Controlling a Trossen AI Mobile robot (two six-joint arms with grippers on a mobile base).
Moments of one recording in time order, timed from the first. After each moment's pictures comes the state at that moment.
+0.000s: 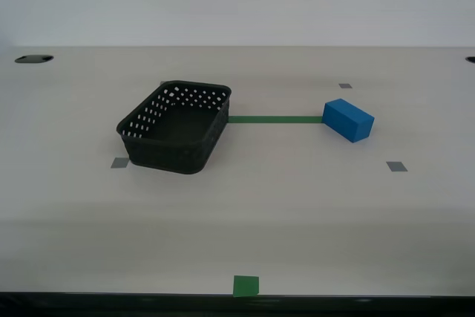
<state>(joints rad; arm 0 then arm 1) 0.00 1.05 0.52 0.62 -0.01 0.00 0.00 1.05 0.52 0.61 -0.01 0.00</state>
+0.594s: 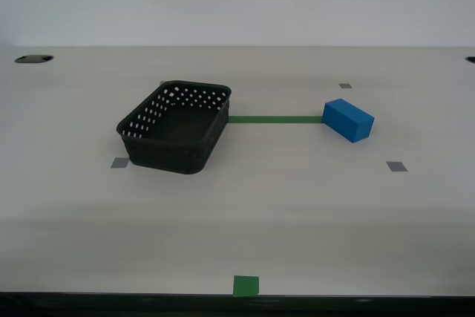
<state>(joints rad) 0.00 1.05 0.52 0.62 -0.01 0.00 0.00 1.05 0.52 0.61 -0.01 0.00</state>
